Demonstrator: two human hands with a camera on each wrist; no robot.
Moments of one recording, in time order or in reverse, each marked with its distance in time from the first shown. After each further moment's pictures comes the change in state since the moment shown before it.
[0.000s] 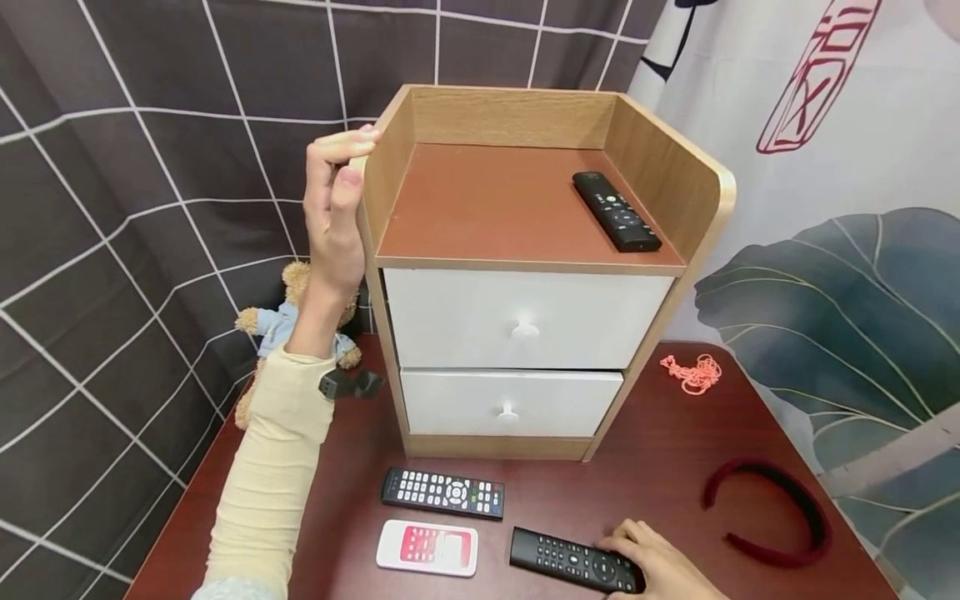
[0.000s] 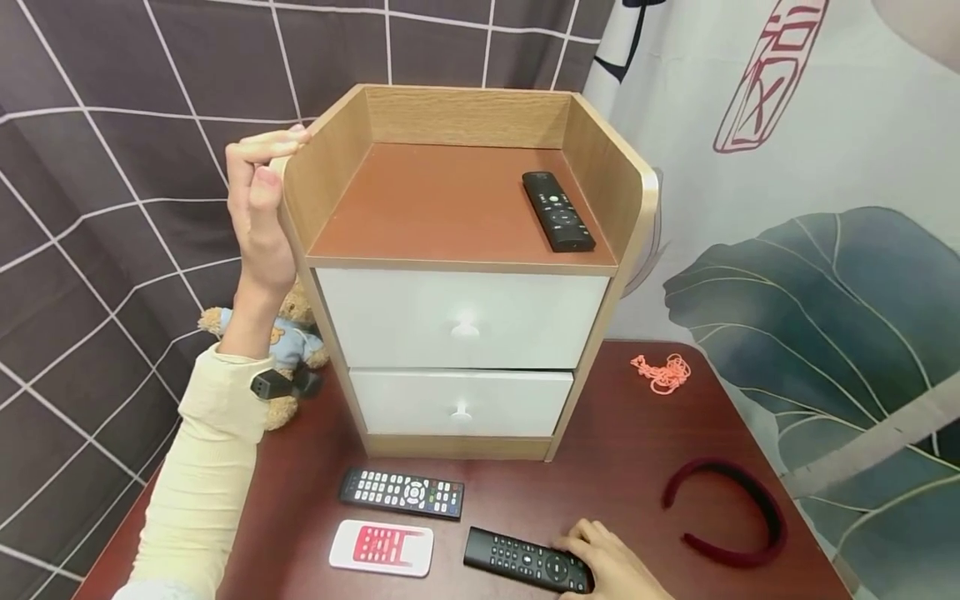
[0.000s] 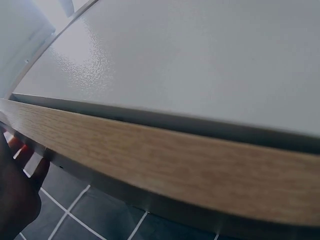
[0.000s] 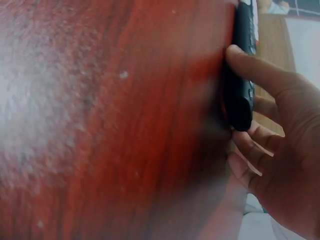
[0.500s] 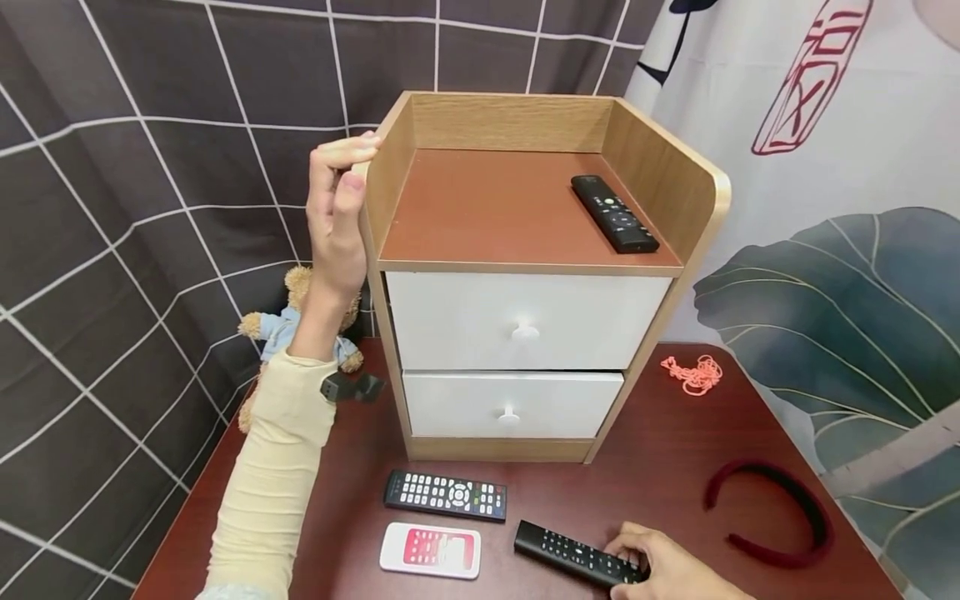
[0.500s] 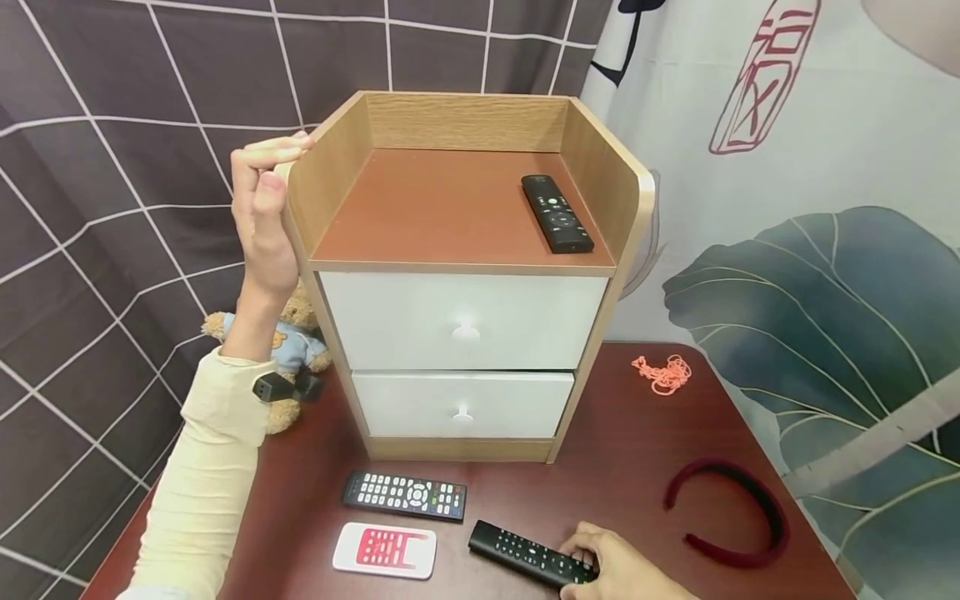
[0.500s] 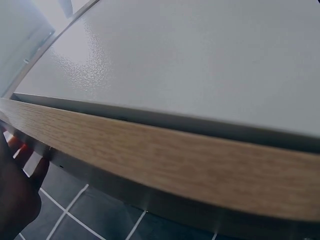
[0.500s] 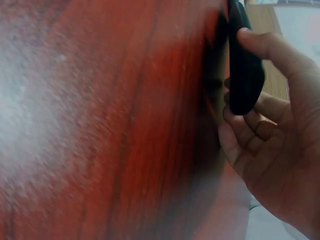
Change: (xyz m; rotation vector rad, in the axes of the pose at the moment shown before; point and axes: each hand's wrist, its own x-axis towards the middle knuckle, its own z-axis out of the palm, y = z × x) left_hand 0.003 0.001 0.000 -0.036 -0.003 0.003; right_hand 0.009 0.000 -0.013 0.411 -0.180 0.173
